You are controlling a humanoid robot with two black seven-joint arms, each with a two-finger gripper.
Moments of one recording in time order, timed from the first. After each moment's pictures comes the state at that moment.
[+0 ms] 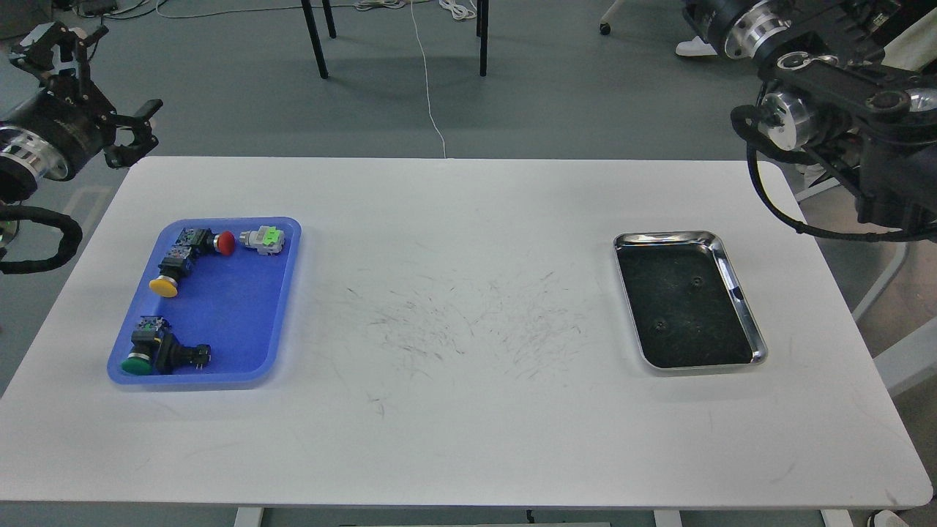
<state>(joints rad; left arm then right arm) -0.91 0.68 -0.51 -0.64 -0.13 -0.43 -0.16 1.39 -0.39 -0.09 0.69 -0.03 -0.11 0.38</state>
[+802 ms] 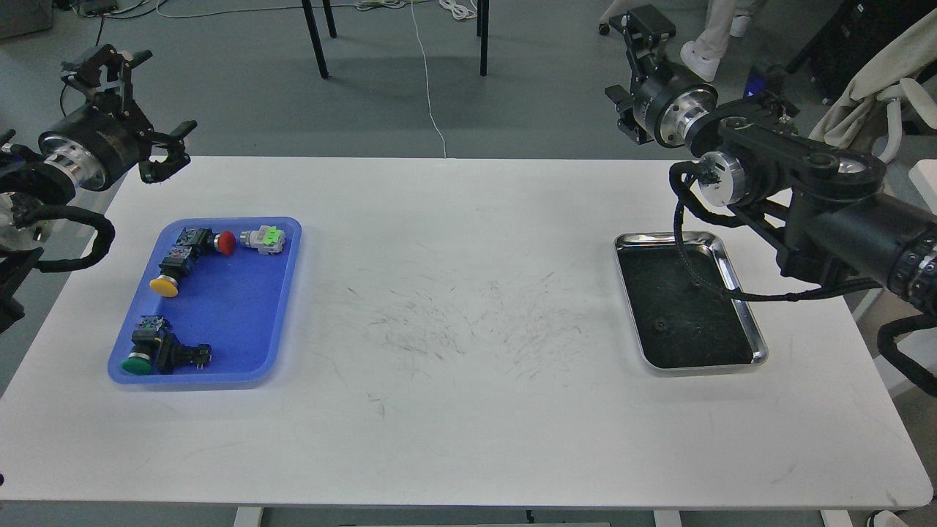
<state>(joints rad) -0.93 0.59 -0.51 -0.56 -0.13 -0.43 -0.08 1.23 -0.27 0.08 0.69 0.00 -0.09 0.19</state>
